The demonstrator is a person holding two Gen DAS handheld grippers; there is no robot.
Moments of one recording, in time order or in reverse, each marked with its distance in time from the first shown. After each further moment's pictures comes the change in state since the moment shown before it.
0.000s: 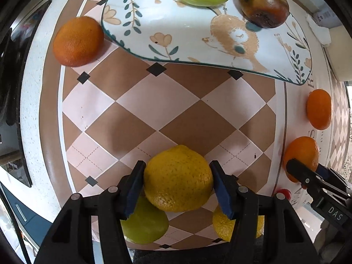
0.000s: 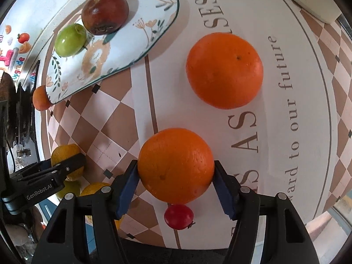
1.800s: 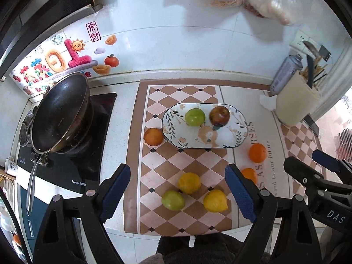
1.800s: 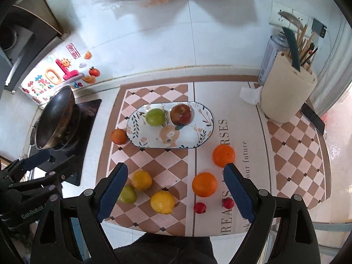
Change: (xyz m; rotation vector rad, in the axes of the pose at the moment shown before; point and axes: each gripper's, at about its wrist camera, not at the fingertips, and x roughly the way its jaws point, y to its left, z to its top) left arm -0.250 0.021 -0.105 0.029 -0.592 0.067; right arm -0.258 0.111 -0.083 -0.210 -0.490 -0.040
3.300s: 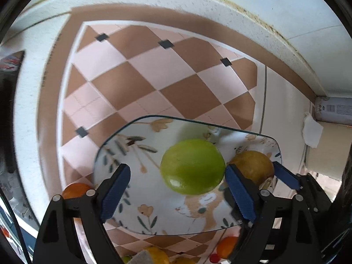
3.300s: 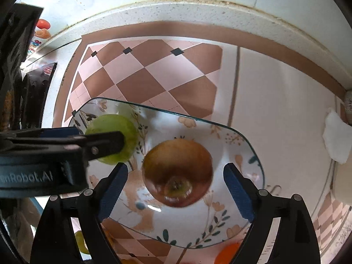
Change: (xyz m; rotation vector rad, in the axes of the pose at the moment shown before) left arm 0.331 0.007 0.138 -0.225 0.559 -0.157; right arm 0.351 -0.013 0.137 -0.191 0.450 0.048
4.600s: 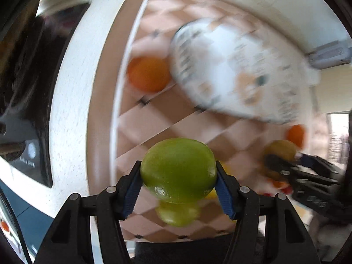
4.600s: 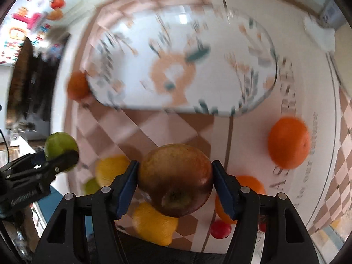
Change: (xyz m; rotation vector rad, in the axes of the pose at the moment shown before) left arm -0.042 0.065 -0.165 0.079 -0.095 0.015; right arm -0.017 0.039 -0.138 0.136 0.034 0.075
